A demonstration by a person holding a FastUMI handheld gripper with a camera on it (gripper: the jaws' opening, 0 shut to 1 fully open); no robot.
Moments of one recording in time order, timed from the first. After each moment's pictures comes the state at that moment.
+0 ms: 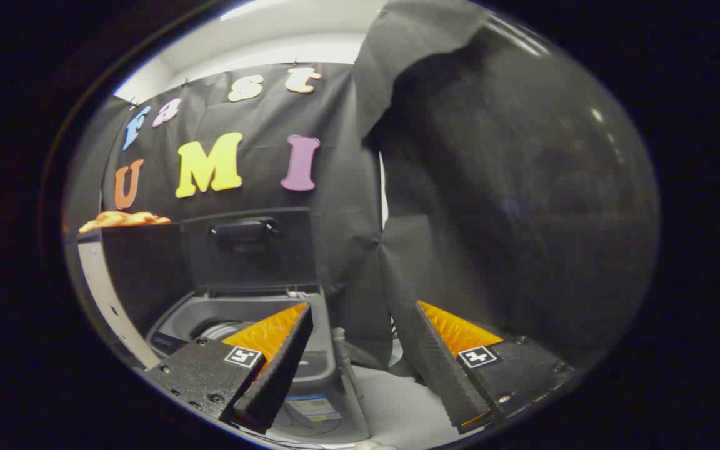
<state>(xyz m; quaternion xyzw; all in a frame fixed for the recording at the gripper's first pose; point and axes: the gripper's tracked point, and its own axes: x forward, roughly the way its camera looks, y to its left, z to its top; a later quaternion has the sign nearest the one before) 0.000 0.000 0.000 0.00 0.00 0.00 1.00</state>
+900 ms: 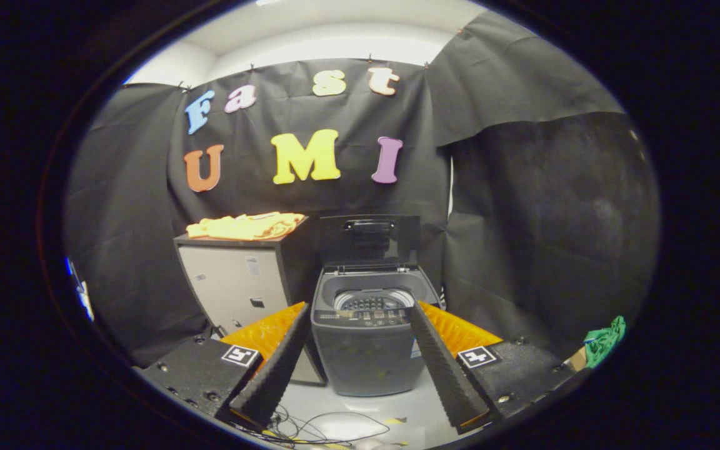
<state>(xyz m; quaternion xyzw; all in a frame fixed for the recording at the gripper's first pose) -0.248 0.218 0.049 -0.05 0.09 0.08 0.99</state>
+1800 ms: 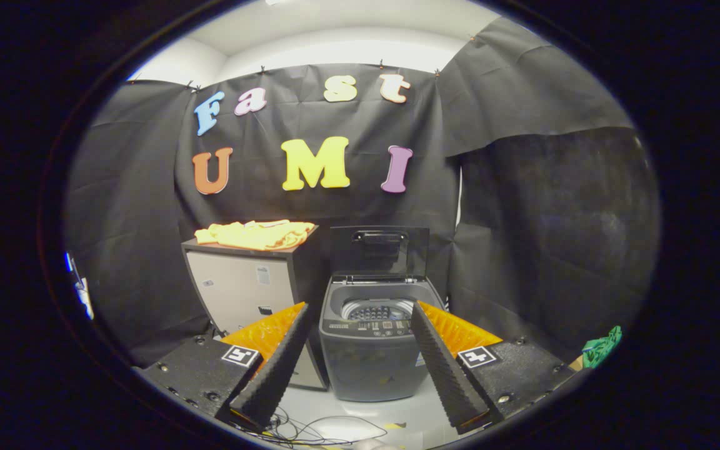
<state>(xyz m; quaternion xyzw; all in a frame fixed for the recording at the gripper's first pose) -0.233 0.242 0.086 -0.06 0.08 0.09 0.99</state>
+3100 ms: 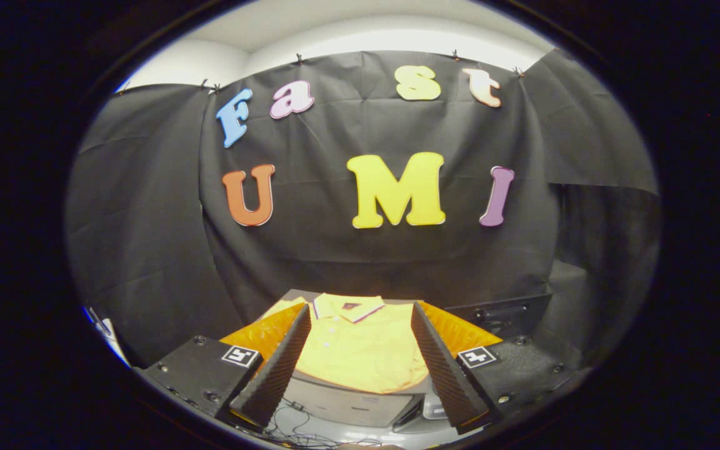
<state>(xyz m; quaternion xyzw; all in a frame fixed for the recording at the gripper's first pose) -0.027 0.572 0.217 -0.05 0.12 0.20 0.97</state>
